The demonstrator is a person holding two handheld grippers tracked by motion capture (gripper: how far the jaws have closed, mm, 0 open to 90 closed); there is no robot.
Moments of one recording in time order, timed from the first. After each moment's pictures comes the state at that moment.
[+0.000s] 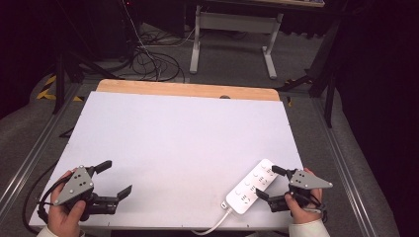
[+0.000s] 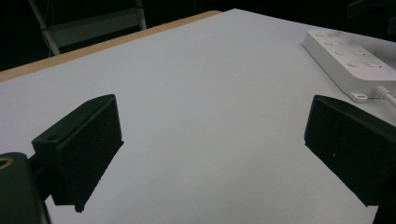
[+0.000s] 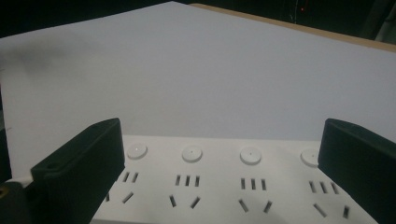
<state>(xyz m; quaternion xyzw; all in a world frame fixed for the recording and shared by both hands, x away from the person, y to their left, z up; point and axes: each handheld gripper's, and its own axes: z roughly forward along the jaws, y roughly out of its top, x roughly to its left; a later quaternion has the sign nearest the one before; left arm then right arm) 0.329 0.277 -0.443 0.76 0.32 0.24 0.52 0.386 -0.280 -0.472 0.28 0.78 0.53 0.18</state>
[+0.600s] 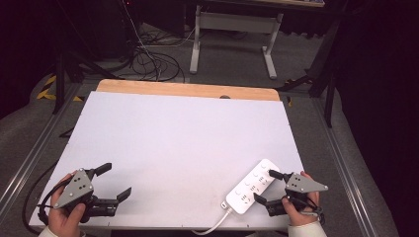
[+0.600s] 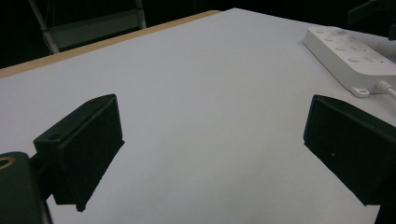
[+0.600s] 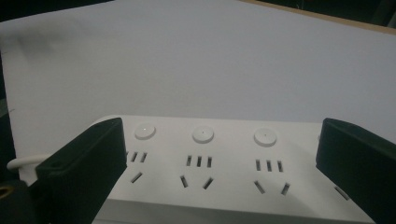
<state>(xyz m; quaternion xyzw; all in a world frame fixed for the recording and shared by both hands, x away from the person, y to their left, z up) 0.326 0.278 -0.450 0.75 0.32 0.25 0.52 0.381 -0.277 -0.480 0.28 0.79 0.53 0.17</state>
